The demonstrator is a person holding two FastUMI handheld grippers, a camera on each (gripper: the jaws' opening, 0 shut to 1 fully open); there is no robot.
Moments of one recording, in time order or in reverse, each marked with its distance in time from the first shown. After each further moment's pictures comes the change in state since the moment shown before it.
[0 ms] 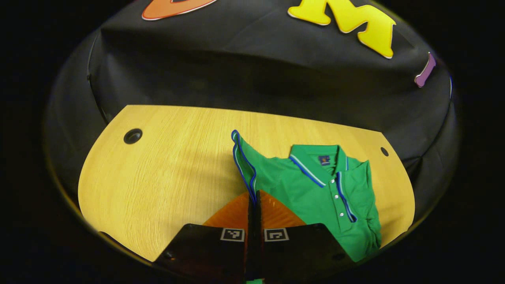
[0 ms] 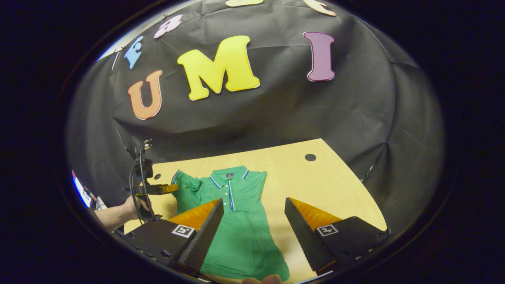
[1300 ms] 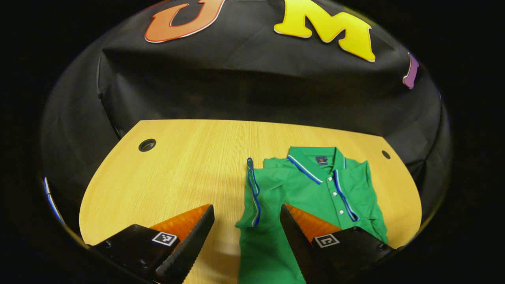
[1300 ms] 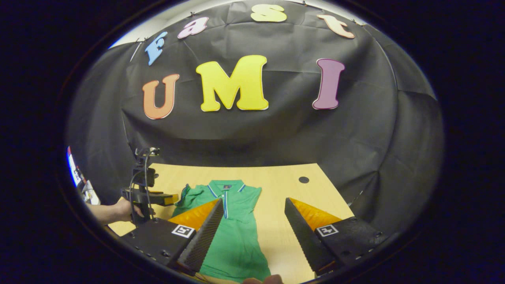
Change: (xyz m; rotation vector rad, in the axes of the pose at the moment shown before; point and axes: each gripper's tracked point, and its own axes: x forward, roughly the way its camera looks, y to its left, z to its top) left arm -0.018 0.014 -0.046 0.055 0.035 0.133; right arm -0.040 0.003 0.023 -0.151 -0.134 -0.034
